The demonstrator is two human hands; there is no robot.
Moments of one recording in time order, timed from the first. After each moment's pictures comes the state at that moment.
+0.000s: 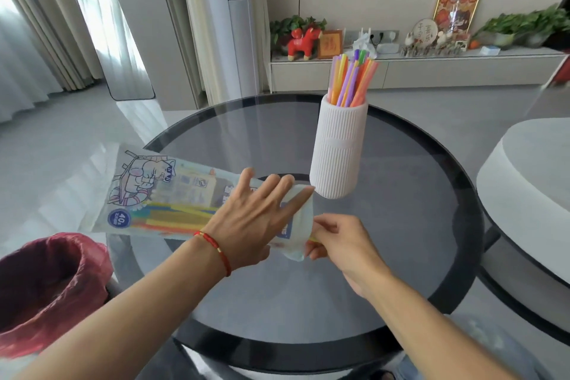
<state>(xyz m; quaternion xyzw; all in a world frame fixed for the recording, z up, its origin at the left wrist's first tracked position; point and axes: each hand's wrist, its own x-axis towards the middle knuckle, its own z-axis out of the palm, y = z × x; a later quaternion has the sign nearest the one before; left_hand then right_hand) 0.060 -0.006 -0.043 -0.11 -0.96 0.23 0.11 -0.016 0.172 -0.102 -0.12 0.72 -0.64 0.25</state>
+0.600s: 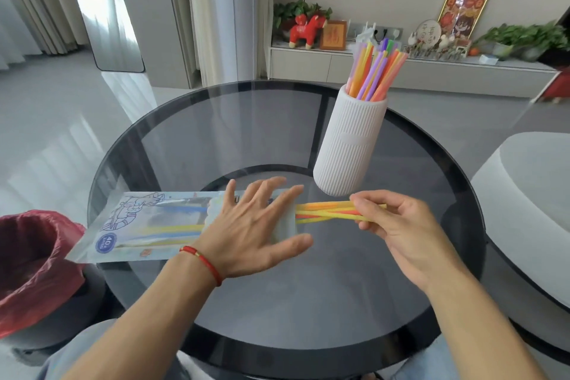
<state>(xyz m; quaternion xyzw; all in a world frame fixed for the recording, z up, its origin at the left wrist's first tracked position) 0.072 -0.011 -0.072 0.00 -0.99 -0.11 0.08 -0.046 0.226 -0.060 -0.12 0.67 -0.71 0.20</state>
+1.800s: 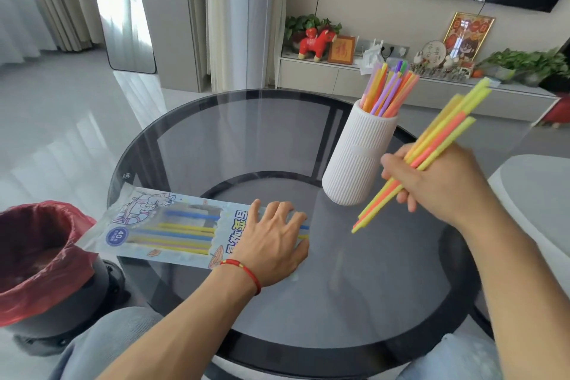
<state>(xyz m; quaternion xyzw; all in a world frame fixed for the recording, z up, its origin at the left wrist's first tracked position) 0.060 0.010 -0.115 0.05 -0.99 -0.08 0.09 -0.064 0.217 0.034 -0.28 0.89 -0.36 -0.06</state>
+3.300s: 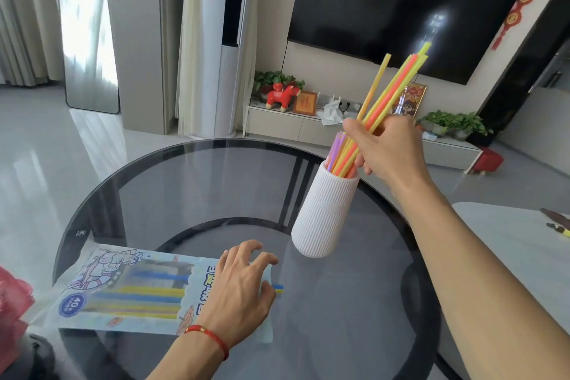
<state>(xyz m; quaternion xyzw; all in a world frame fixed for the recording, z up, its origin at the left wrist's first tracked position) 0.058 0.006 -0.102 0.09 -0.93 -0.28 0.22 -0.110 0.152 0.115 -0.24 0.85 -0.41 -0.22</state>
